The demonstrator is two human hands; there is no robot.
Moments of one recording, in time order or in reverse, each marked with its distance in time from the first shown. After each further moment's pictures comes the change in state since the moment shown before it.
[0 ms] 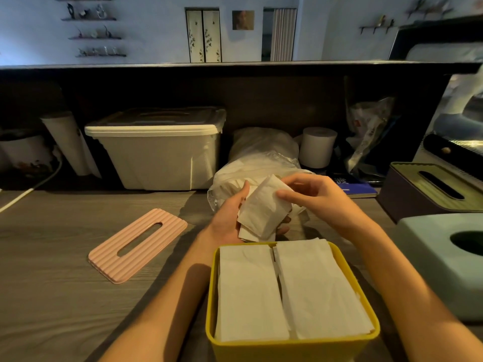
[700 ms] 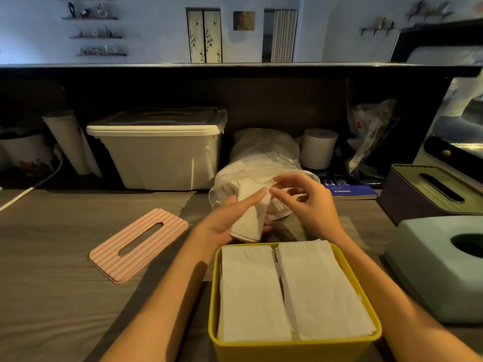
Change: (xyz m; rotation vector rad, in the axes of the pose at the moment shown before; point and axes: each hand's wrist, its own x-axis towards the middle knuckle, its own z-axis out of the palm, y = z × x) left_hand -0.020 0.013 0.013 0.444 0.117 0.138; right_hand 0.012 0.029 0.029 -0.167 0.322 -0.180
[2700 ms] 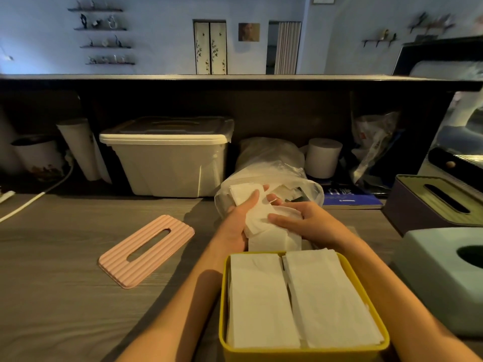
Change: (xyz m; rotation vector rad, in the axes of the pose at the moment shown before) left_hand 0.013 -0.007 0.013 -0.395 0.244 0.083; right_hand 0.000 -0.030 -0.006 -0.125 -0.430 0.464
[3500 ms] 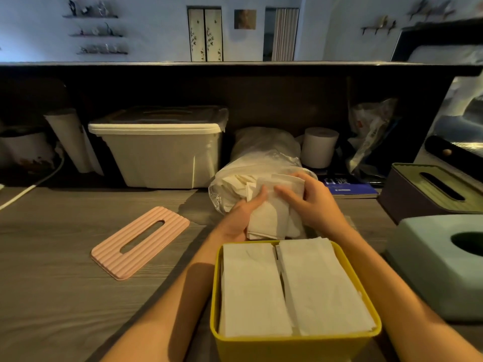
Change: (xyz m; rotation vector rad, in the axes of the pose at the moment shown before) left_hand 0.011 -0.017 -0.011 0.199 -0.223 -0.012; right_hand 0.007 0.016 0.000 0.134 0.339 -0.350
